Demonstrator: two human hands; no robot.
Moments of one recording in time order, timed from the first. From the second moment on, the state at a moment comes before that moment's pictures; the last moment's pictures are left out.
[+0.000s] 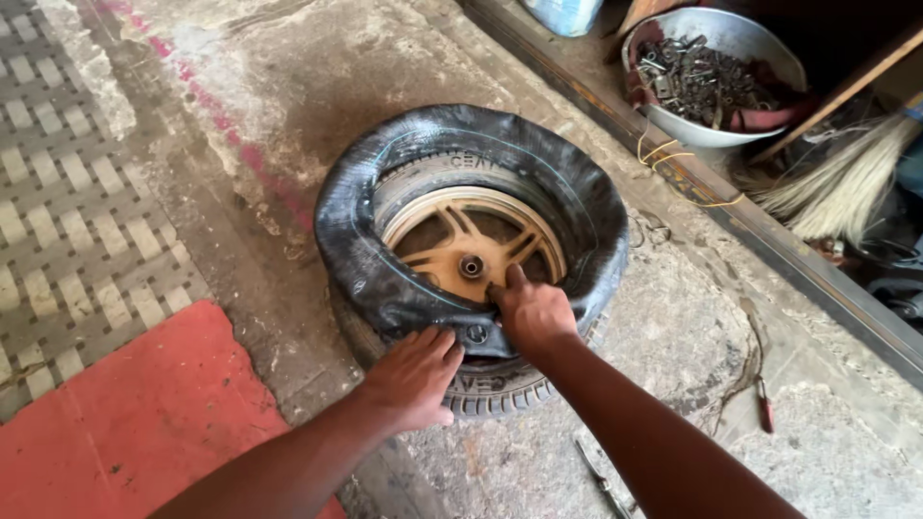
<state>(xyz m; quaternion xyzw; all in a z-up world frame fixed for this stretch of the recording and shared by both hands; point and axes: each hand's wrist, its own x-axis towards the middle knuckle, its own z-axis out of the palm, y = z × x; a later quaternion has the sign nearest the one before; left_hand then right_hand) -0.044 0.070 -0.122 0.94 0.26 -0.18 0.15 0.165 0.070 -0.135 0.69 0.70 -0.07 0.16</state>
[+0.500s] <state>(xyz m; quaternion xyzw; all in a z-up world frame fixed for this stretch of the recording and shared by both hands) -0.026 0.077 -0.113 0.92 0.27 -0.24 0.12 0.154 0.026 -0.109 0.58 0.74 -0.24 0.23</state>
